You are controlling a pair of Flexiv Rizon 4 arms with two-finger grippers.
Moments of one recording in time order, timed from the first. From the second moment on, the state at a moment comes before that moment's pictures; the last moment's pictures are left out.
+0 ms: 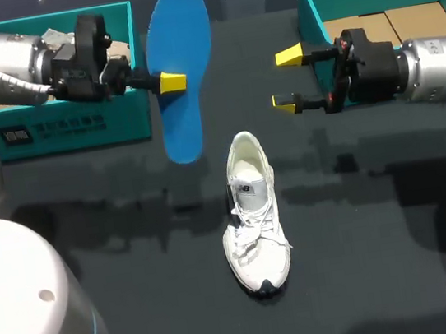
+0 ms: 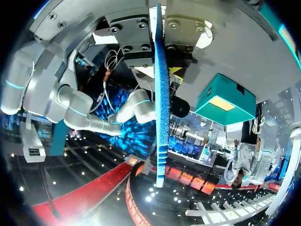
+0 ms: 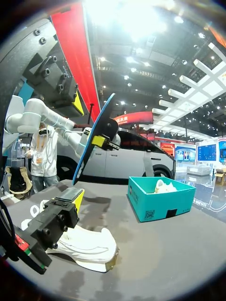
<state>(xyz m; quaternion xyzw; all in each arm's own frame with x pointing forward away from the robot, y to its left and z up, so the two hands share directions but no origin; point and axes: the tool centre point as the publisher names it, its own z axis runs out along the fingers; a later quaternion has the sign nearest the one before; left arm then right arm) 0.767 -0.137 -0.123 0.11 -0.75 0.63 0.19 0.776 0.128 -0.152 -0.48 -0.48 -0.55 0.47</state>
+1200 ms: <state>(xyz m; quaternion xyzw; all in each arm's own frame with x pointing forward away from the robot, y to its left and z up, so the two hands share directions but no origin) 0.784 -0.168 -0.176 0.43 -0.57 0.53 0.46 0.776 0.128 -0.152 -0.48 -0.48 -0.55 0.47</state>
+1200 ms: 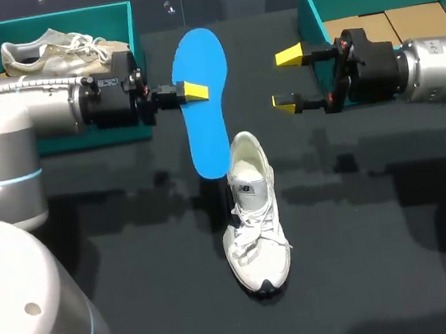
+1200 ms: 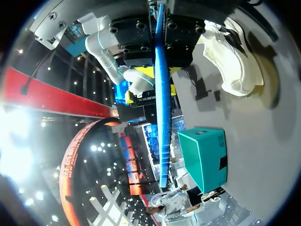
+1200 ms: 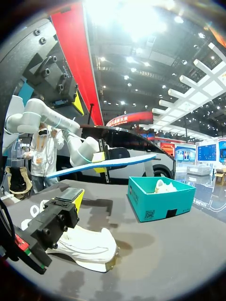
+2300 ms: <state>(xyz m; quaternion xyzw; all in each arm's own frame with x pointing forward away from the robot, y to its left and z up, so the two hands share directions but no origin) 0.796 -0.195 -0.214 0.53 -0.49 0.51 0.48 0.775 0.124 -0.145 -0.52 -0.51 -0.51 0.45</state>
